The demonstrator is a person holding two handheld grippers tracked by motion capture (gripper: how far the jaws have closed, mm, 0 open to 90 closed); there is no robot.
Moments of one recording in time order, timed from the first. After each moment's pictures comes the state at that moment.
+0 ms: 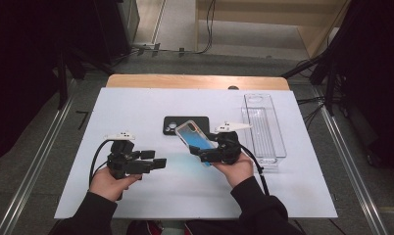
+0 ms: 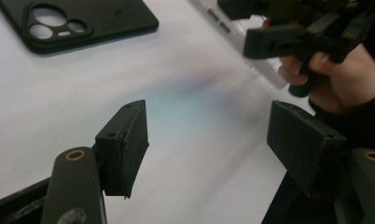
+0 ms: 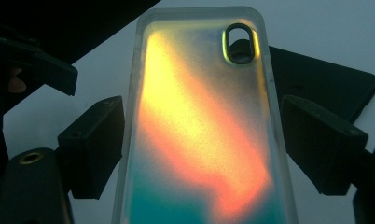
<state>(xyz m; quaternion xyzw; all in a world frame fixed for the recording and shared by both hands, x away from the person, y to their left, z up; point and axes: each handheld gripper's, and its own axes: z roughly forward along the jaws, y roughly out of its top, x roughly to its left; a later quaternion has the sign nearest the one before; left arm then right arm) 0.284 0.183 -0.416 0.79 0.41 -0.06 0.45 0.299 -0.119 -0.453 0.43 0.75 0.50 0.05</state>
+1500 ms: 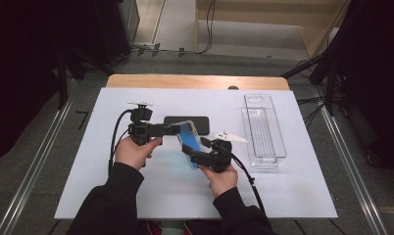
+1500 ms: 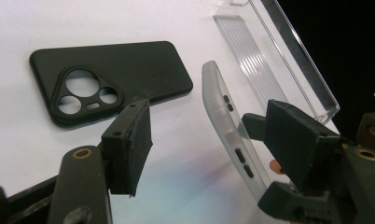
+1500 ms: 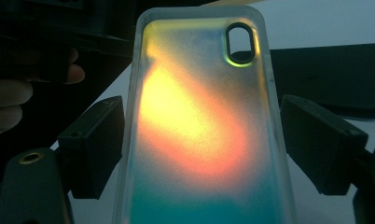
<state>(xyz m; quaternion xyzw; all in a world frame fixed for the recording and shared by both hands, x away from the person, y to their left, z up) 0.360 0.138 -0.404 0.74 0.51 -0.06 0.43 0.286 -0.095 -0.479 0.51 0.65 0.56 0.05</state>
